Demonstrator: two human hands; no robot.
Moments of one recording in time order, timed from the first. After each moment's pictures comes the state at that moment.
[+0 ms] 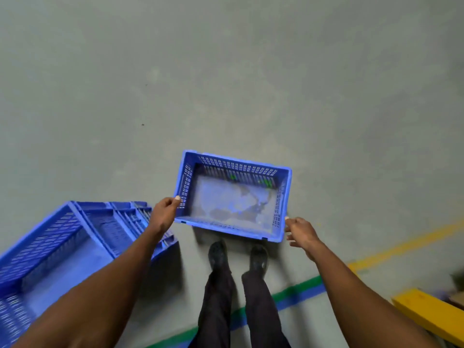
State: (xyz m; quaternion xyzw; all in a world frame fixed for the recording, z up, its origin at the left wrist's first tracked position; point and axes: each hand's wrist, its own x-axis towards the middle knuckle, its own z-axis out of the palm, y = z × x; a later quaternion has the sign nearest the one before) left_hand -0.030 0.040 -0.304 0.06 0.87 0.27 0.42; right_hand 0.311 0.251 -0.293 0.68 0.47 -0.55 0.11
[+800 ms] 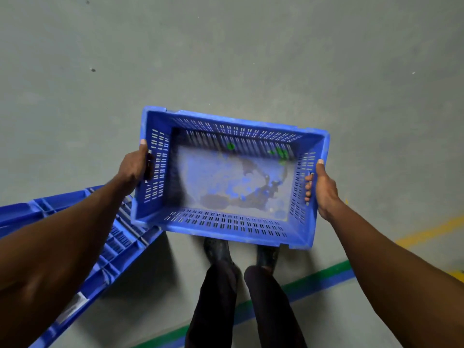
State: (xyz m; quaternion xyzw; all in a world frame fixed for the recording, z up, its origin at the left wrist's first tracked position) left_hand -0.147 0.113 -0.563 0.01 0.87 0.26 0.43; right_hand 0.272 0.337 -0.549 0.75 0.32 -0.58 -0.05
